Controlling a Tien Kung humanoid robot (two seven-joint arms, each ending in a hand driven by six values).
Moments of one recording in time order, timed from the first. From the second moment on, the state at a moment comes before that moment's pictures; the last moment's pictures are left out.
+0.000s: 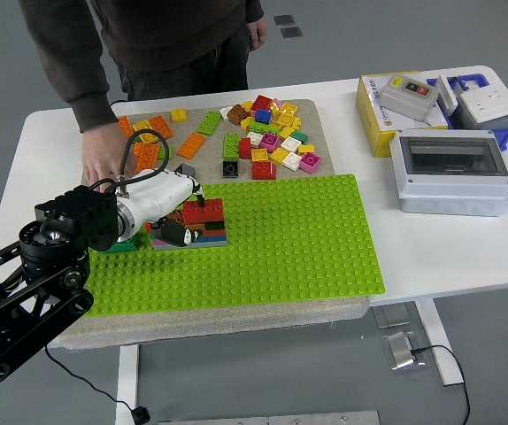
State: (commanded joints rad) left arm -0.61 0.38 -0.76 -1.63 2.02 -0.44 0.49; right arm 0.12 -0.11 1.44 0.18 -0.81 -0.07 -0.31
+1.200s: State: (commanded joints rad) left arm -0.58 0.35 -0.79 -1.64 2.03 -0.44 0.50; right arm 0.11 -0.10 1.44 0.18 -0.80 -0.07 -0.30
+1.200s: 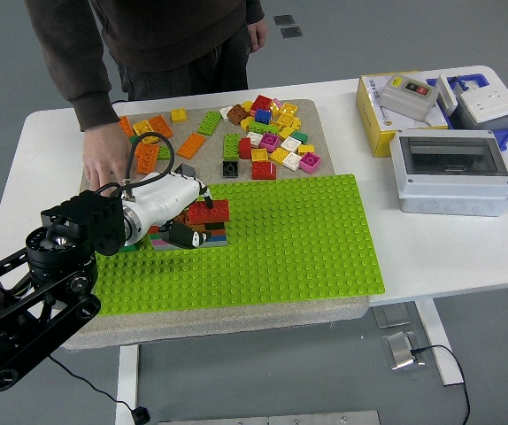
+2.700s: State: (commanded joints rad) left arm -0.56 0.35 -0.78 -1.64 2.03 -0.44 0.50; right arm 0.11 -0.09 1.43 0.18 -0.78 -0.06 -0.30
